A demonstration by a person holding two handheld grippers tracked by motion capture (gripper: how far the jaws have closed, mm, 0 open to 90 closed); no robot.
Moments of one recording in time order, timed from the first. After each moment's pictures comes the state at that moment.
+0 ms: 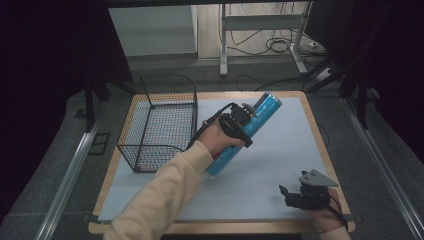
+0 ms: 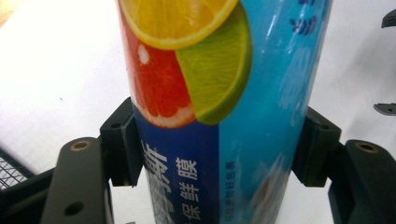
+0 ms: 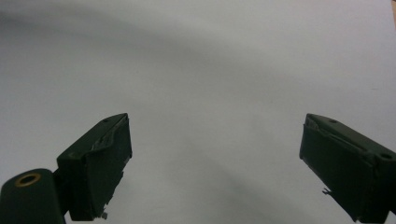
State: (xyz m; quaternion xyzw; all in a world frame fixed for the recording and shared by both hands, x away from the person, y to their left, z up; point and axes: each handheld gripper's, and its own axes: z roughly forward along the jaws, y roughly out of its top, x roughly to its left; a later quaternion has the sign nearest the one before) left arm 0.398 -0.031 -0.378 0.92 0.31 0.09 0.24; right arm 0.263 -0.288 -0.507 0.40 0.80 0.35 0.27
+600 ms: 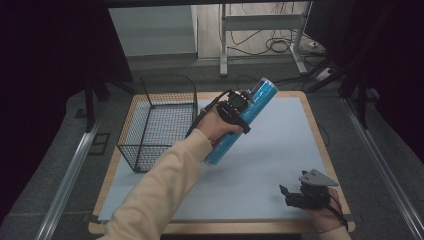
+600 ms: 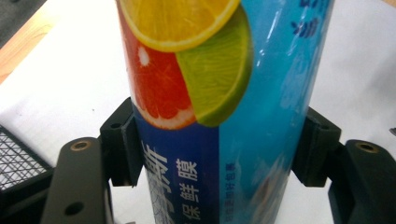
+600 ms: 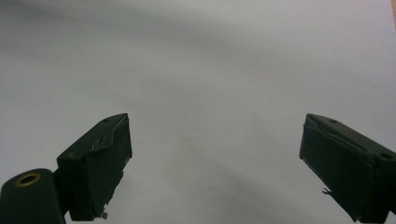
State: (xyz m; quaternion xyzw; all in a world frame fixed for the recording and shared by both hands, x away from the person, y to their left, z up) left arm 0.426 -0.022 -0.360 0.91 0.33 0.10 0.24; right arm 0.265 -0.289 -0.507 0.41 0.80 0.35 0.27
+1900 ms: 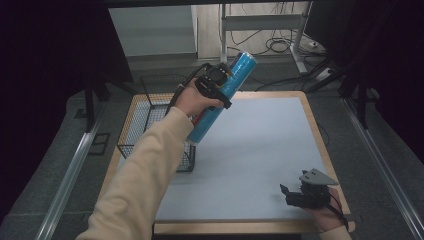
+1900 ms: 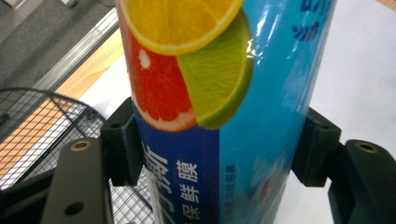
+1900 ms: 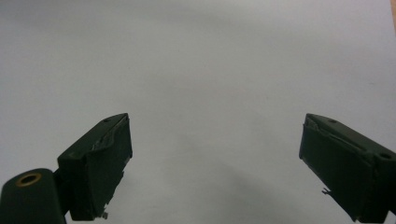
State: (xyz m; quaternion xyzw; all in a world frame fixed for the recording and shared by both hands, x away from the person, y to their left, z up) left arm 0.453 0.039 -0.306 0.89 0.37 0.14 0.24; right arm 0.267 -0.291 -0.508 0.41 0.80 0.35 0.27
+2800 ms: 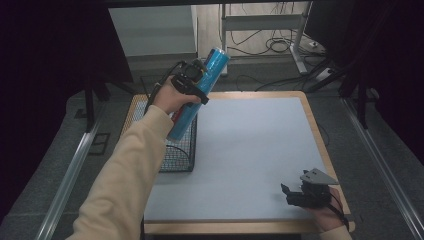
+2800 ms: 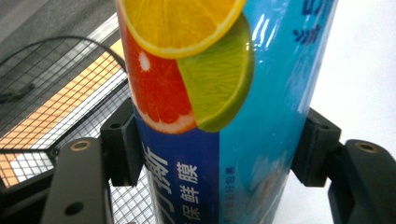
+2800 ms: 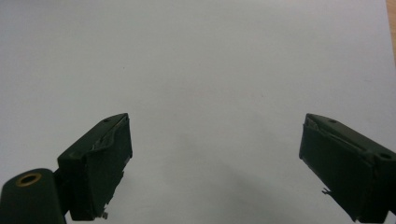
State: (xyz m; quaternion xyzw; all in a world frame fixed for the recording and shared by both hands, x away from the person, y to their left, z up) left arm 0.463 0.097 -0.314 0.87 0.42 0.16 0.22; right arm 0.268 -0.293 -0.509 0.42 0.80 0.35 0.27
